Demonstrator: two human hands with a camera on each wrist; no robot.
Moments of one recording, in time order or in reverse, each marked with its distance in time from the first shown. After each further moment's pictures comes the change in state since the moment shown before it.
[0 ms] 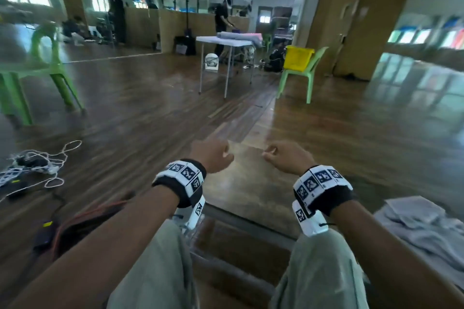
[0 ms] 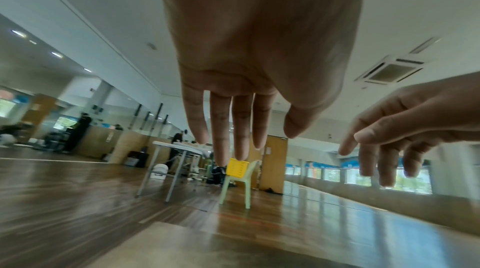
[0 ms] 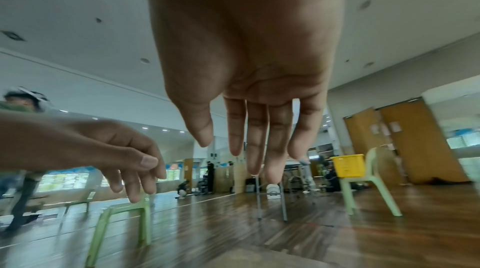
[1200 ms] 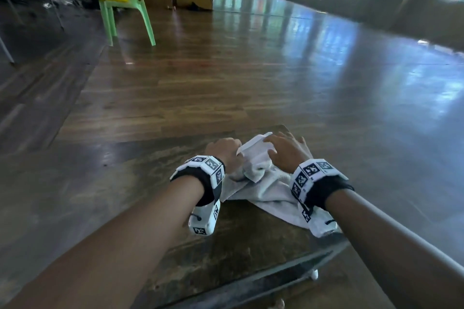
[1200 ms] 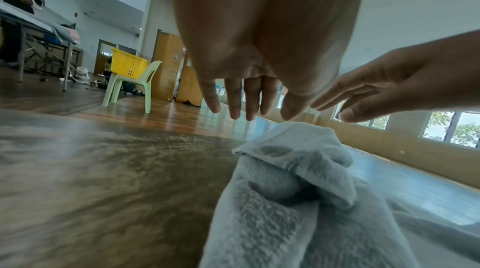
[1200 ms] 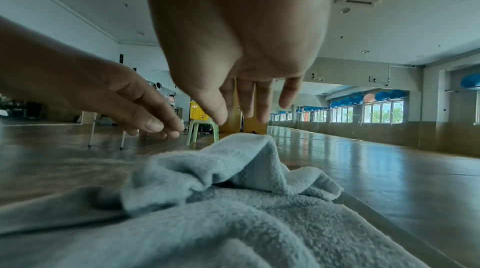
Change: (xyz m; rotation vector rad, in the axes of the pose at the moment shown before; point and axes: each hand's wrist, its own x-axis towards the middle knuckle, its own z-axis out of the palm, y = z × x) left_hand 0.194 0.450 0.277 -0.110 -0.395 0.644; right_hand -0.081 0.470 -0.001 -0.282 0.062 0.638
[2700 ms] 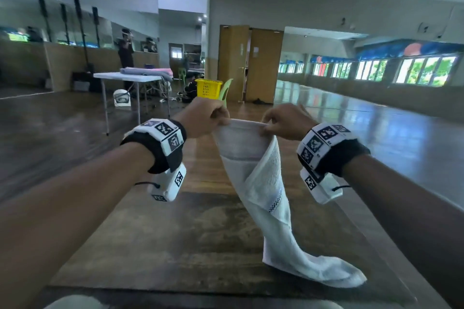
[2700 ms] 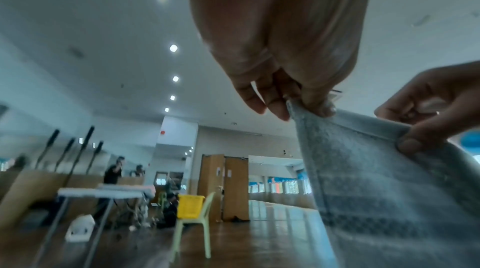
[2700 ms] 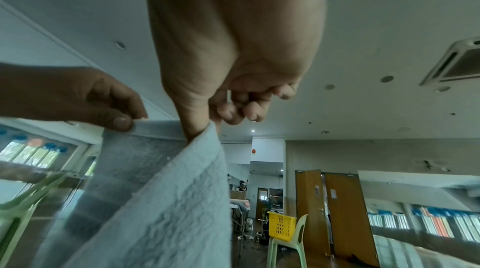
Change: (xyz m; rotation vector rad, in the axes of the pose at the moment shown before) left_hand -0.304 -0.058 -0.315 -0.016 0.663 0.154; right_hand -0.132 -0.212 -0.295 0.023 0.439 -0.526
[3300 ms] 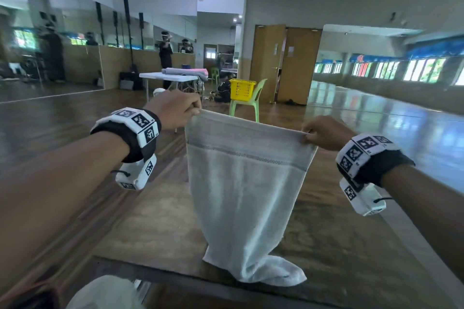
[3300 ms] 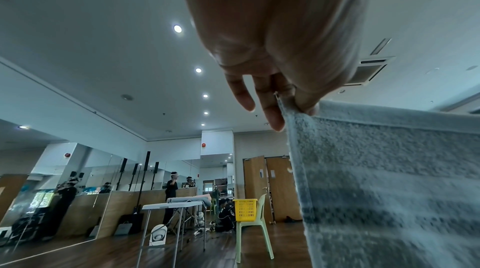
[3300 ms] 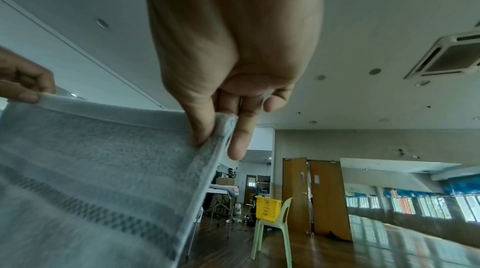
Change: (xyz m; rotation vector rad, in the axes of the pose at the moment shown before) left_hand -0.083 -0.077 -0.106 0.478 -0.023 -0.182; right_hand 0.013 -0.013 0.026 0.039 -0.092 -0.008
